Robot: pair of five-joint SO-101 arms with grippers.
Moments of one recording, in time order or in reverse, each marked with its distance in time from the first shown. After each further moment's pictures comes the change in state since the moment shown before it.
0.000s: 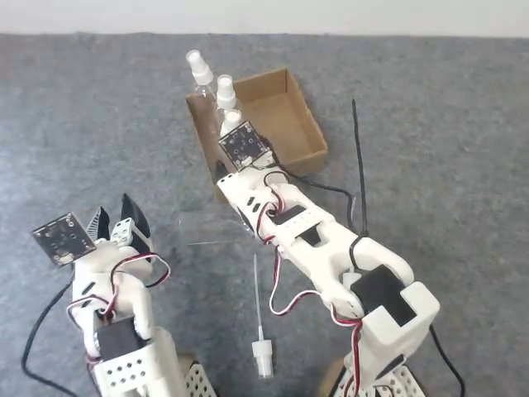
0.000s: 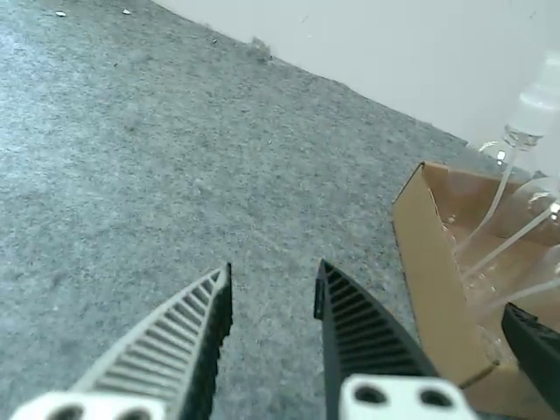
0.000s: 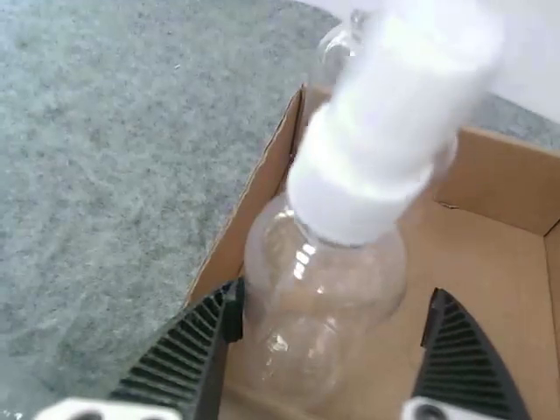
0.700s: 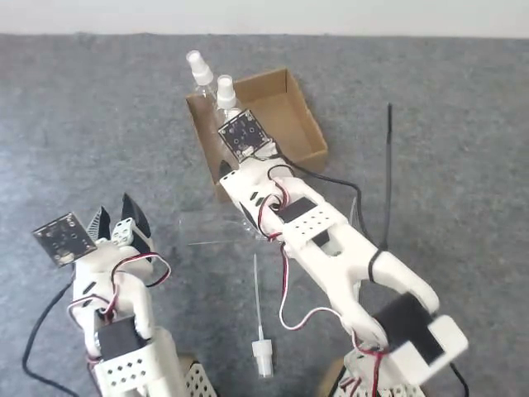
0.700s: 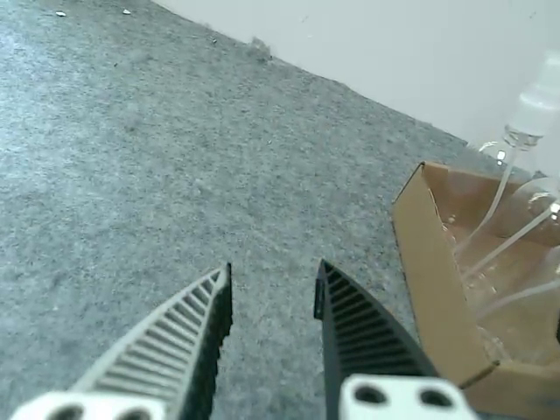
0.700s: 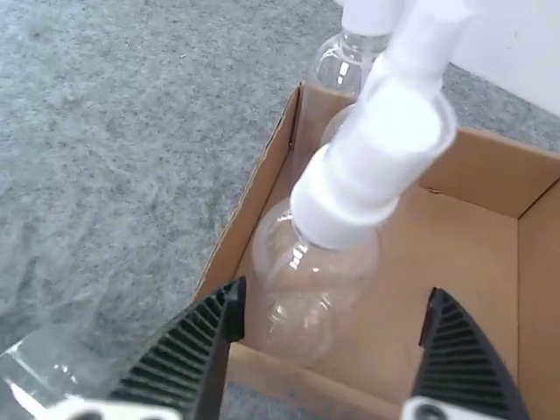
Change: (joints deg) left arm 0.0 0.0 0.0 0.0 0.0; right arm 0.0 -14.4 0.0 20.2 0.0
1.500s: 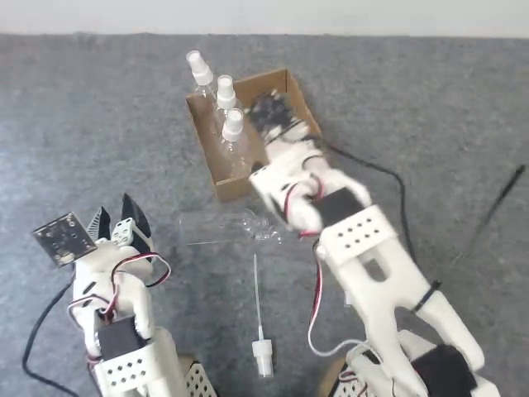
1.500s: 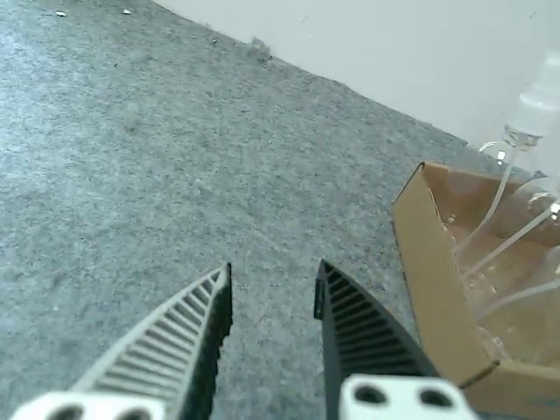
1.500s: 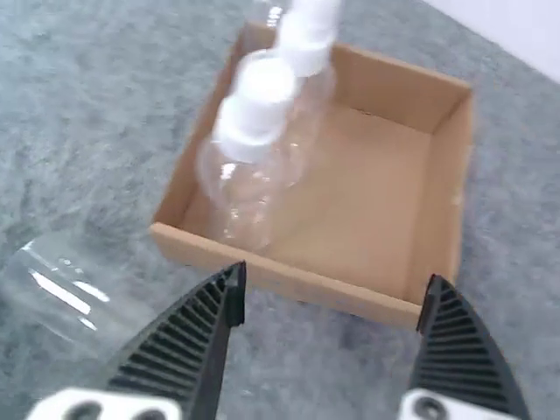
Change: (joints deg) left arm 0.0 0.0 0.0 0.0 0.0; right arm 6.9 -18.9 -7.0 33.9 2.2
